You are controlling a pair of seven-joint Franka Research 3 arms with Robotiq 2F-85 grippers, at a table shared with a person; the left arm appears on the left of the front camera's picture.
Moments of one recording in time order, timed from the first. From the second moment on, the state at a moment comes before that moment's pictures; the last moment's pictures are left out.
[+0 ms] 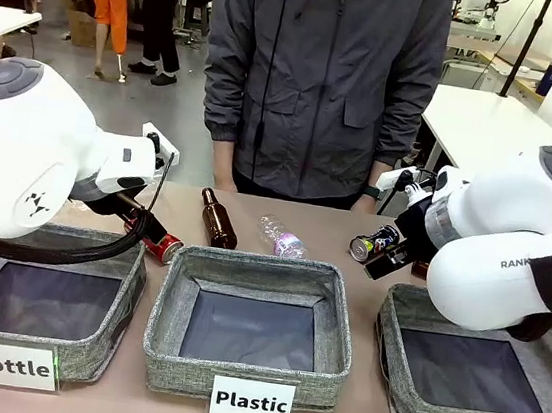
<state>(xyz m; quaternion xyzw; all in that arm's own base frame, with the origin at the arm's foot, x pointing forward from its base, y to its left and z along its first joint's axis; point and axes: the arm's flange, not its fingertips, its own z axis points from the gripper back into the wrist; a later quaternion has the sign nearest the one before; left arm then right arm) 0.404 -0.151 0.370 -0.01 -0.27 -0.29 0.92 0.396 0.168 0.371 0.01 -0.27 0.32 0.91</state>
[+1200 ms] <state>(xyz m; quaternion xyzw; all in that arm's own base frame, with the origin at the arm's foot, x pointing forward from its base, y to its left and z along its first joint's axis) 0.365 -0.086 0.472 -0.25 -0.26 -0.30 0.88 0.352 0.106 0.488 0.18 -0.25 0.19 0.93</state>
